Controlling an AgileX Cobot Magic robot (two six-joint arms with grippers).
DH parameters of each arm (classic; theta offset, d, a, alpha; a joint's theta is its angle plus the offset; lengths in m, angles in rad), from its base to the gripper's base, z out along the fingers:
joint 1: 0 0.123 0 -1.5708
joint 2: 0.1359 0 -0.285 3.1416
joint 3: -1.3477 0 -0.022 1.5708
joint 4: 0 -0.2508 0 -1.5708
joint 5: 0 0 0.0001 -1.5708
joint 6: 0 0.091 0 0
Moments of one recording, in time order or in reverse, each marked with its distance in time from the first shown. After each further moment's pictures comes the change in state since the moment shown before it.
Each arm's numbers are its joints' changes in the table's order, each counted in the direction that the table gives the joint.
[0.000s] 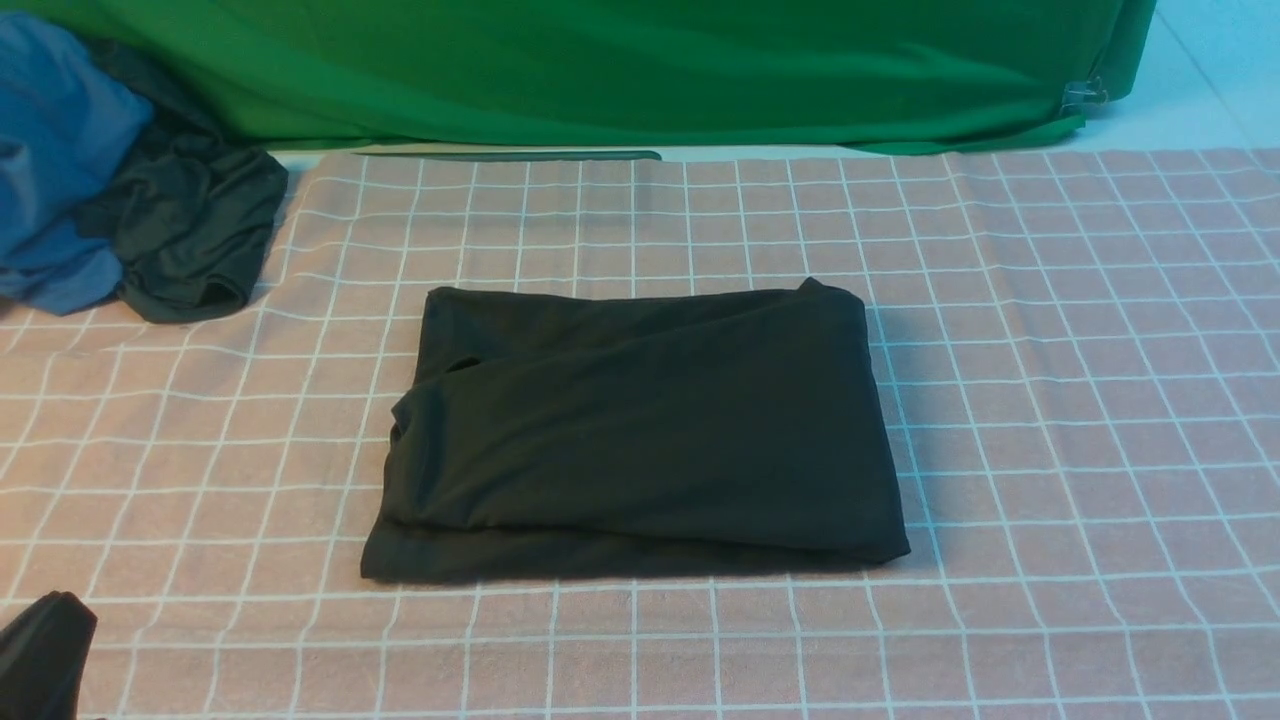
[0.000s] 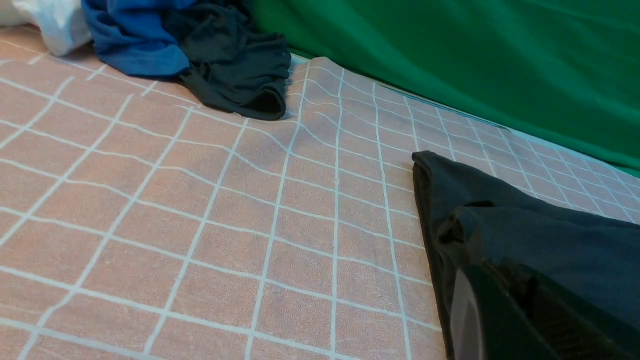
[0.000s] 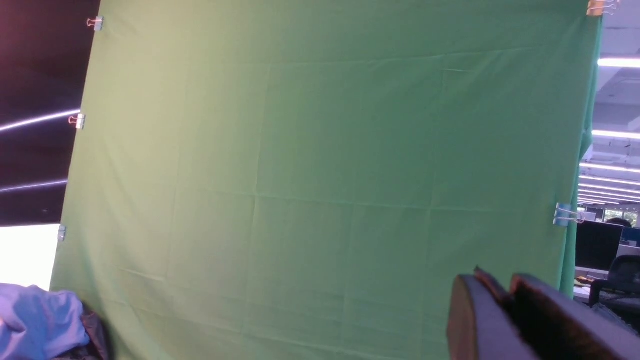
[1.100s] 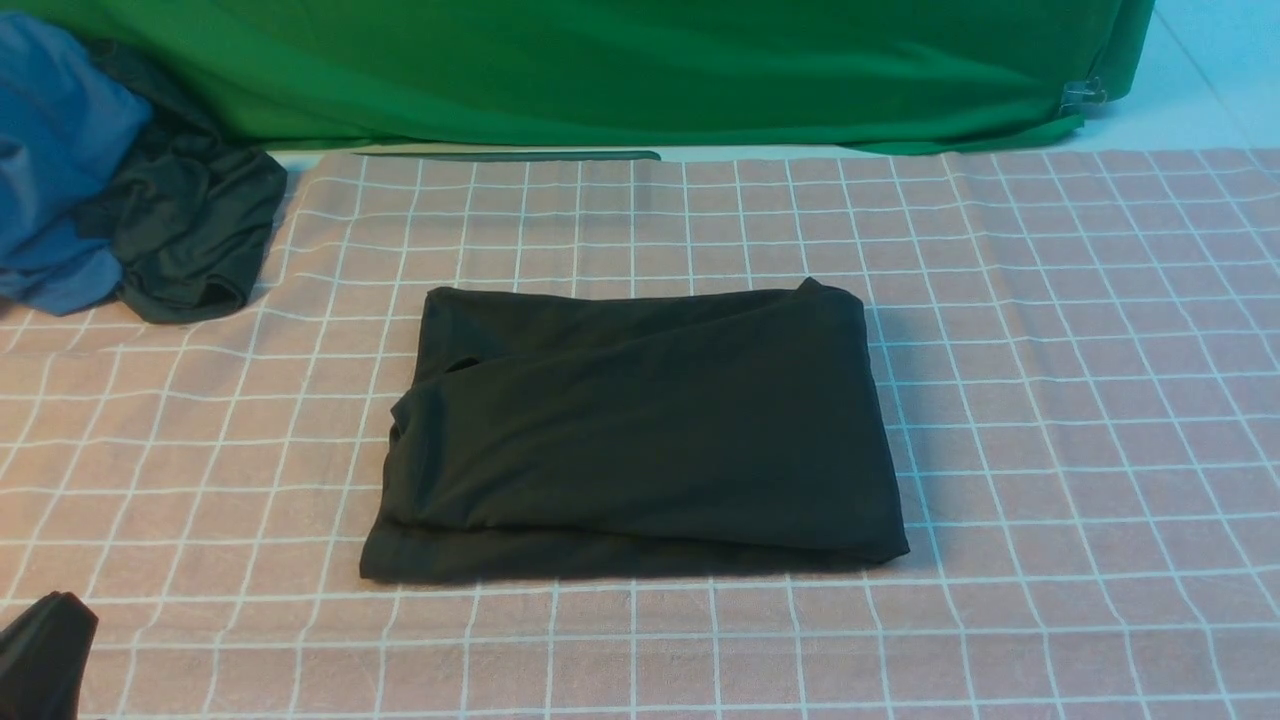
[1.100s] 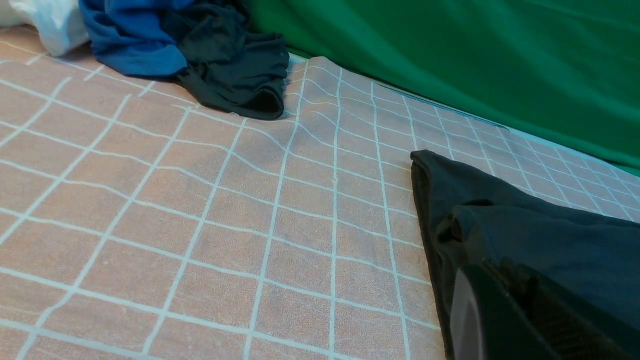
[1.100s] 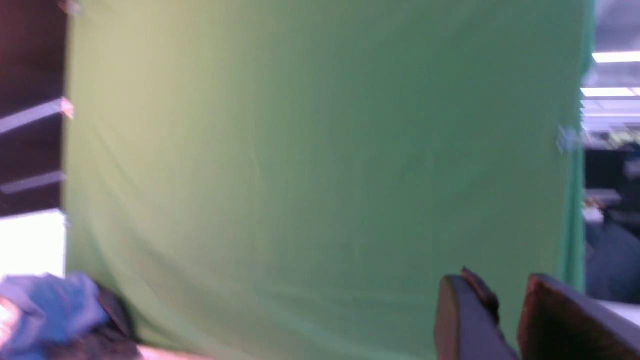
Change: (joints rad) right arm -0.069 0.000 -0.055 -0.021 -0.063 0.122; left arm 0.000 -0.001 0.000 -0.001 -0.002 0.001
